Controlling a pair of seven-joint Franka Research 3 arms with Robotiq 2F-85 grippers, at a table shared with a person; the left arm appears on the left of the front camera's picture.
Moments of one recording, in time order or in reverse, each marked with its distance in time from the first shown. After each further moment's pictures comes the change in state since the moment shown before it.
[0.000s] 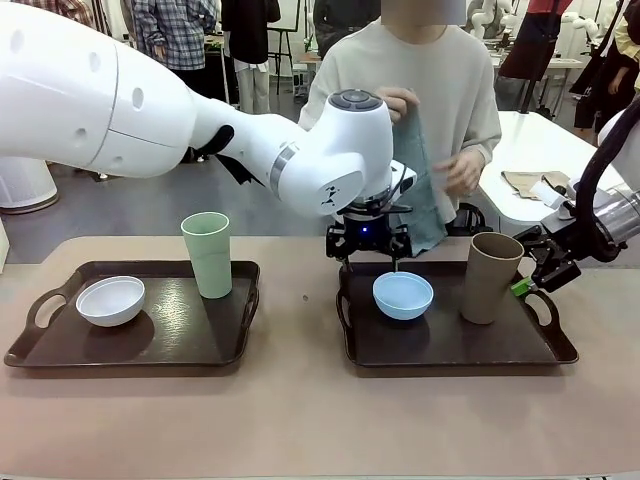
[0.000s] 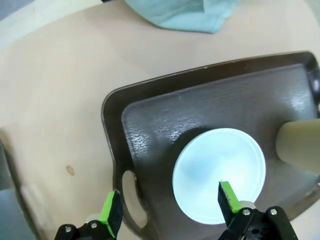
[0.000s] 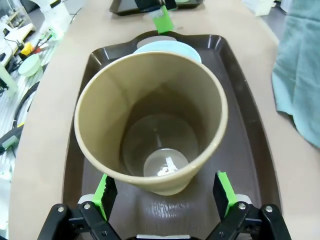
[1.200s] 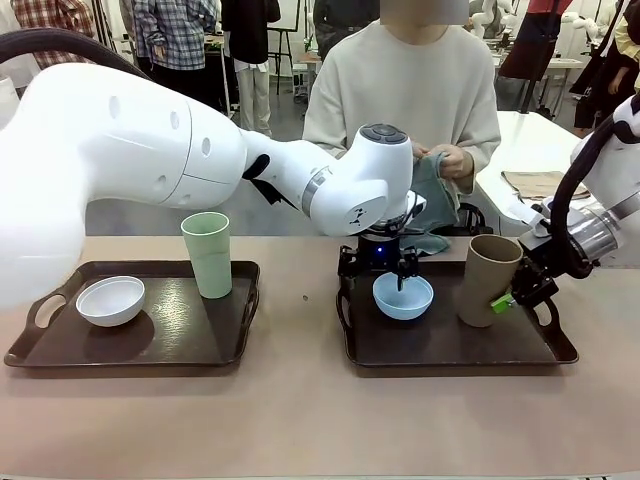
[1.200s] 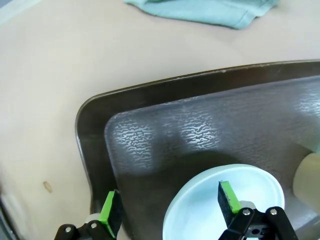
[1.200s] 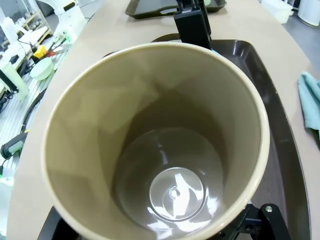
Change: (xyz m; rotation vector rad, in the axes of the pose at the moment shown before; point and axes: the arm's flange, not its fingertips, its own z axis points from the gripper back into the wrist) left arm 0.013 -0.020 -0.061 0.069 0.063 0.047; right arm -0.006 0.000 -0.047 0.091 -0.044 -0.002
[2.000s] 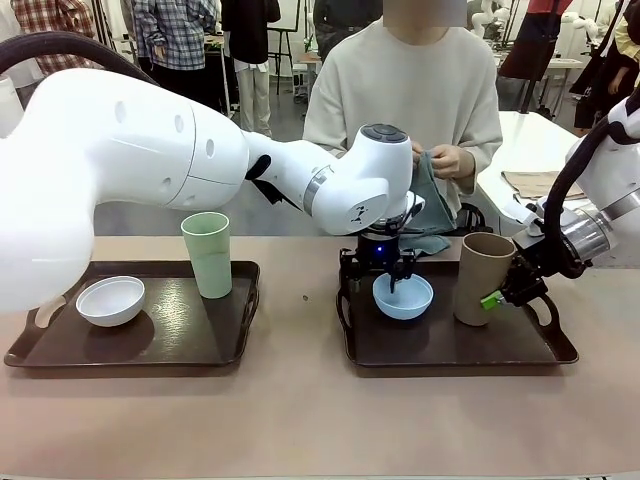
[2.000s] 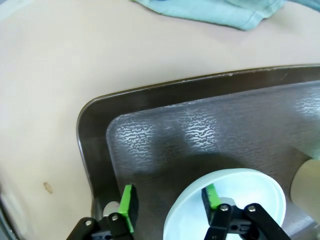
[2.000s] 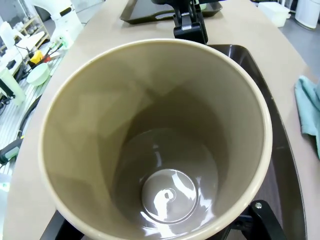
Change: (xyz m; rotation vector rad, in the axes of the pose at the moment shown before) left arm 0.005 0.000 -0.003 0.007 0.015 0.015; right arm 0.002 -0.006 -0.006 -0.013 -0.024 -0.001
